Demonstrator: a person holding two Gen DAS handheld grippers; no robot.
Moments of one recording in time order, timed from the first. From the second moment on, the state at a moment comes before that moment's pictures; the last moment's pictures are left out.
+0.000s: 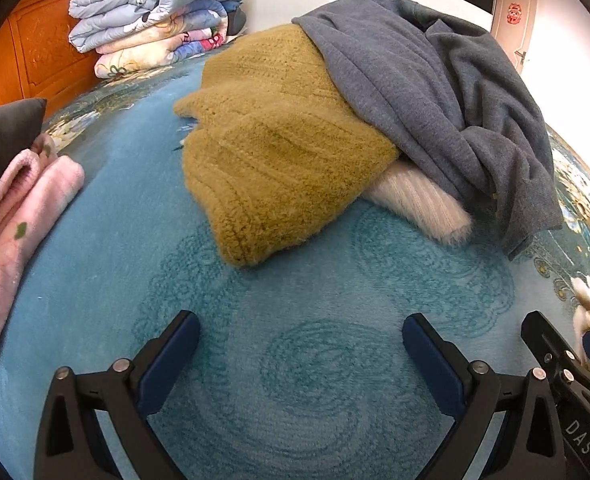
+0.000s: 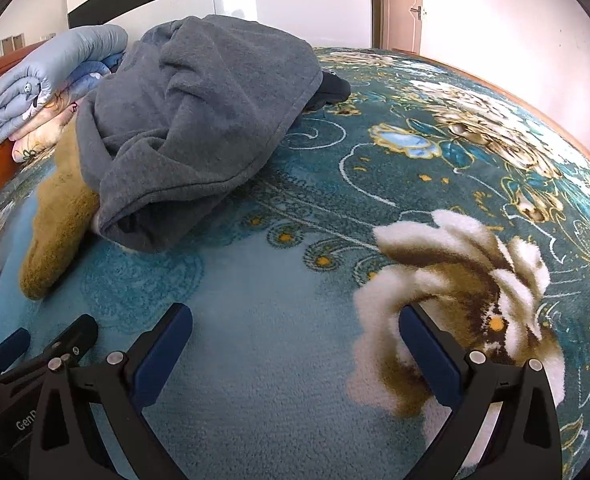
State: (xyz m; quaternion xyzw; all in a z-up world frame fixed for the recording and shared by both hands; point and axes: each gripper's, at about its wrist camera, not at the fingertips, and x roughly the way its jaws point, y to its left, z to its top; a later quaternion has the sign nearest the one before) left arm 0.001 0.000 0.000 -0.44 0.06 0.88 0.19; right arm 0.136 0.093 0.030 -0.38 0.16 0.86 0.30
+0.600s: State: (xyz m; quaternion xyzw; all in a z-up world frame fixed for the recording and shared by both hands) left arm 0.007 0.002 0.004 -0.44 0.05 0.88 0.19; right arm 0.134 0.095 0.028 -0.38 0.16 0.86 0.29
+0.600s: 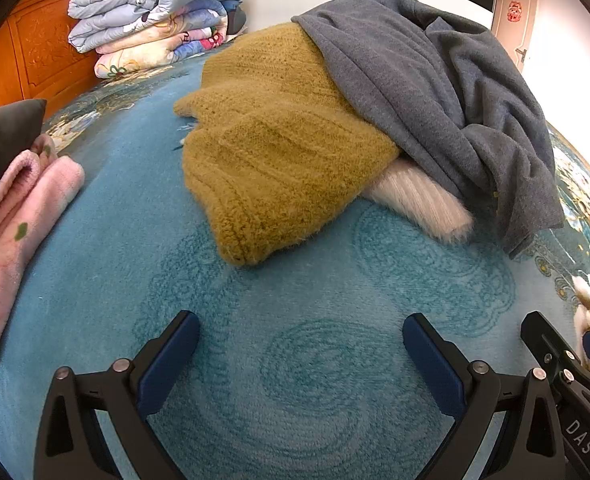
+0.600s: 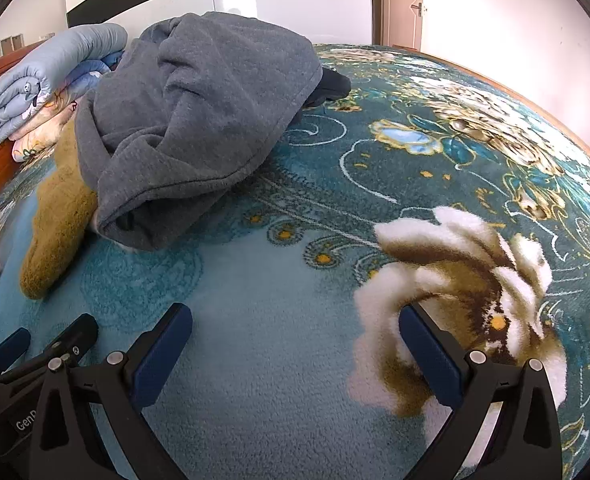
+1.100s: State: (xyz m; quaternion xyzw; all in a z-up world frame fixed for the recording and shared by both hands) left arm 0.007 -0.001 0.003 -0.44 0.05 0.88 0.18; right arm 0.132 0.097 0.027 -0.40 0.16 0.85 0.29
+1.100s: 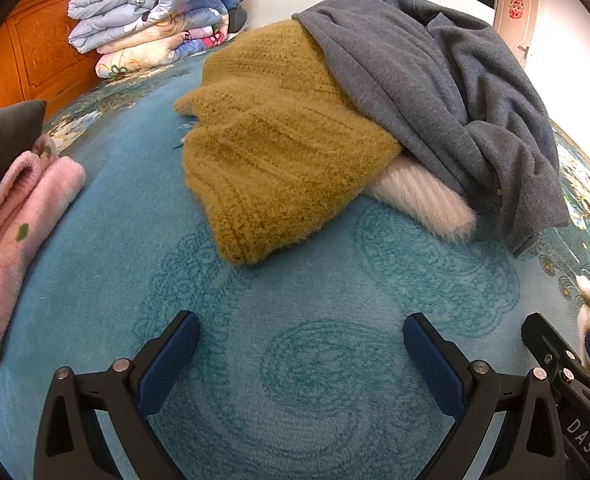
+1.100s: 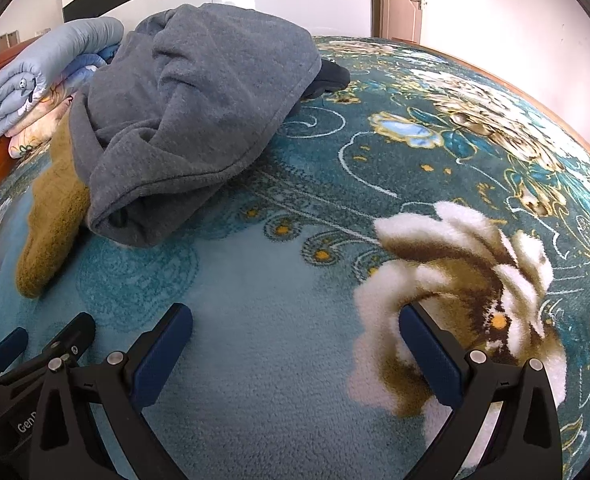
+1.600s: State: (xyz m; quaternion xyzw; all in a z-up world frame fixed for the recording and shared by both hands) left arm 0.015 -0.045 0.025 -0.37 -0.09 0.88 0.28; right arm 0.101 0.110 0.075 -0.34 0.26 0.89 0.14
